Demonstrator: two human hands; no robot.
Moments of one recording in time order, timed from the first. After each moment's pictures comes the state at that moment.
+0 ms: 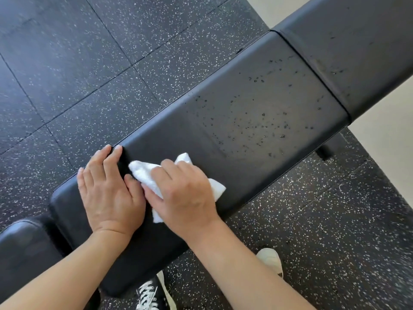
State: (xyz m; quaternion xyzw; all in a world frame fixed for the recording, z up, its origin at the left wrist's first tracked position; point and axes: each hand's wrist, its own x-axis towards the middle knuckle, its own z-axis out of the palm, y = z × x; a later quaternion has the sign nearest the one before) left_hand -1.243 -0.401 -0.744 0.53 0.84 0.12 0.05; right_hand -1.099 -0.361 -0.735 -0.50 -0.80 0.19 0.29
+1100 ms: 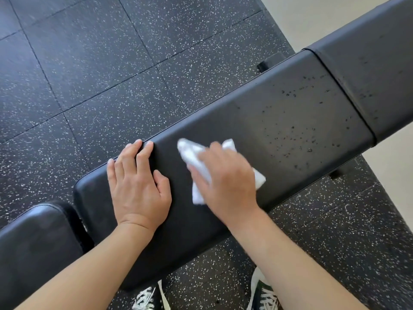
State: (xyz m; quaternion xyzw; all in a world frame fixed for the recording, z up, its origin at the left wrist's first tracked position) left_hand -1.246 -0.402 -0.744 0.53 0.84 0.12 0.04; right_hand -1.080 -0.329 -0.739 -0.50 -0.82 0.13 0.25
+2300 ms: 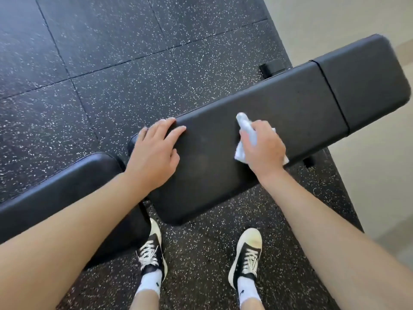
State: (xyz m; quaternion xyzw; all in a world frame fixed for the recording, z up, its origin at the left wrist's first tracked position) left_hand -1.341 -0.445 -0.707 0.67 0.71 0.06 0.20; right_hand -1.081 -0.338 -0.707 -0.64 -0.75 0.12 0.13
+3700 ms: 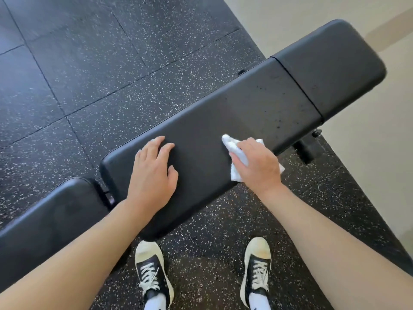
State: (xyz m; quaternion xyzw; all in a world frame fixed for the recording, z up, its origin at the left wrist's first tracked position) left_hand -1.256 -0.444 -0.689 0.64 0.74 0.11 0.18; right_hand -0.989 -0.359 -0.726 -0.55 -0.81 0.08 0.20
